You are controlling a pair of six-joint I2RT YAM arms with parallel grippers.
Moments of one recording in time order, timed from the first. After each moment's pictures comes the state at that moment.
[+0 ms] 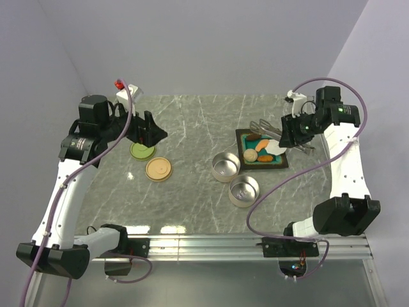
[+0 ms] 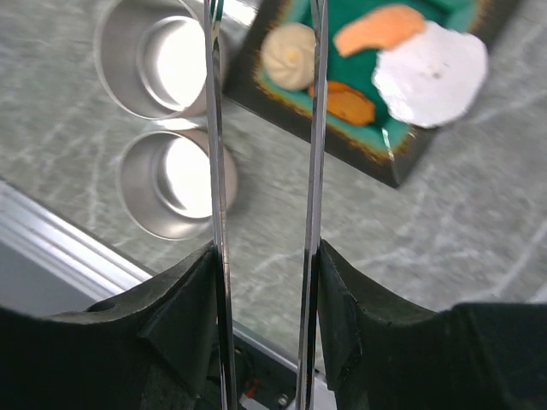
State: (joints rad) left arm -0.17 1.11 1.37 -0.68 0.59 -0.05; right arm -0.10 1.44 1.61 -1.29 -0.50 -0.44
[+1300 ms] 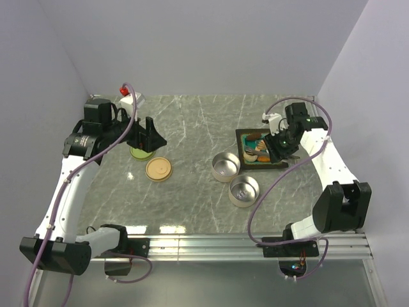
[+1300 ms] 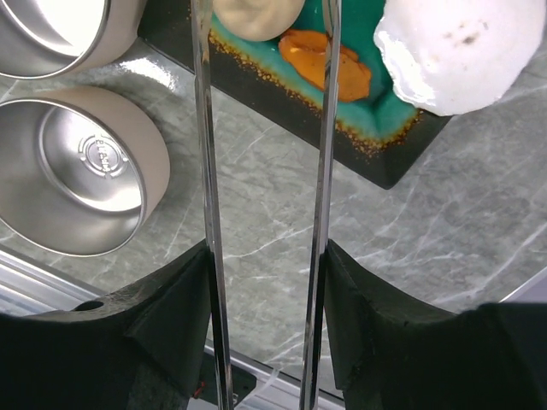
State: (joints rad) left arm -0.14 1.14 1.32 -0.76 0.65 -0.01; right arm 0.05 1.45 1.30 -1.06 -0.22 -0.48
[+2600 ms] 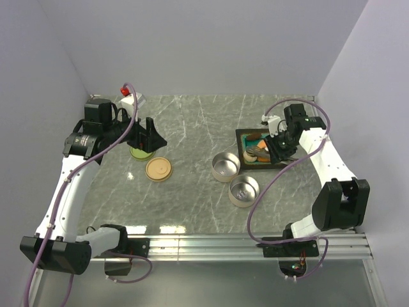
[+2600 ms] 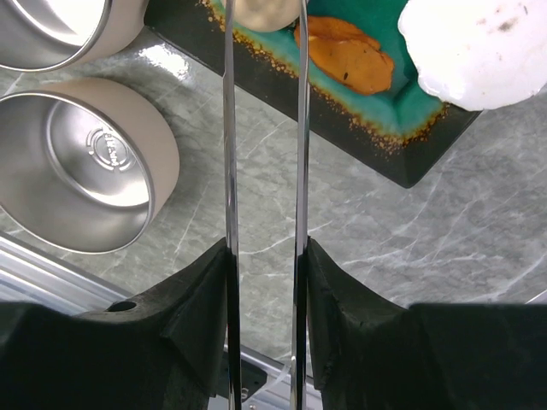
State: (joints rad) left arm -0.14 1.14 1.32 -0.77 0.66 0.00; right arm 0.06 1.48 1.29 -1.07 -0.23 -0.46
